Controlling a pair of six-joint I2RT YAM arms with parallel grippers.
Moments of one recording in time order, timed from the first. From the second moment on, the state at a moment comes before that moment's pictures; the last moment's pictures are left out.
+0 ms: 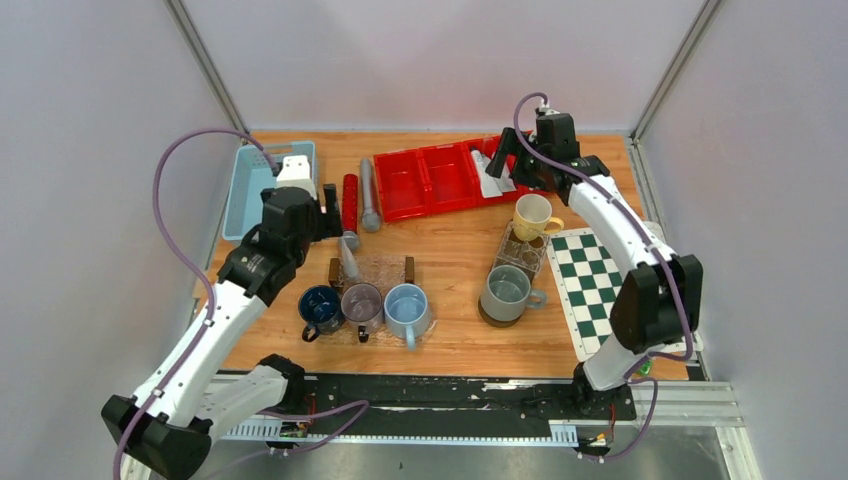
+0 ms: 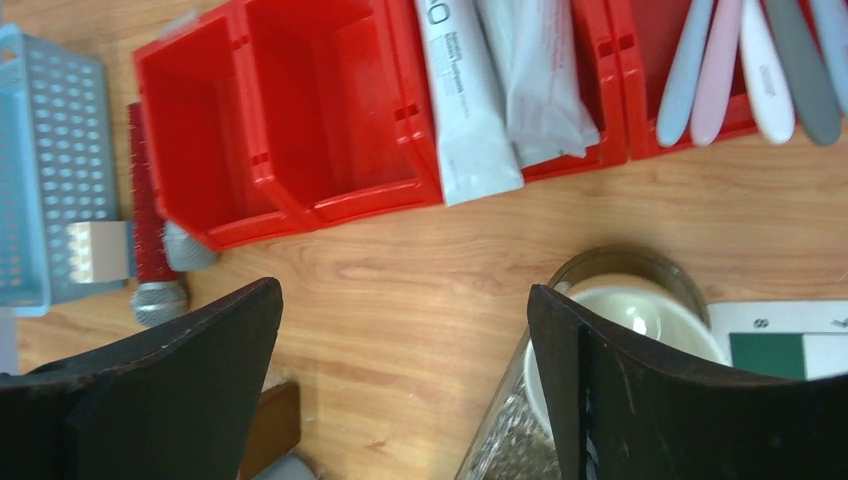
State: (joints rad) left arm -0.48 0.94 0.98 -0.51 -0.48 -0.27; right arm 0.27 1.60 1.44 -0.47 -0.08 0.48
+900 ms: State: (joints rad) left arm -0.27 0.89 0.89 -0.41 -0.27 -0.07; right arm 0.28 2.03 1.65 -0.34 0.08 -0.18
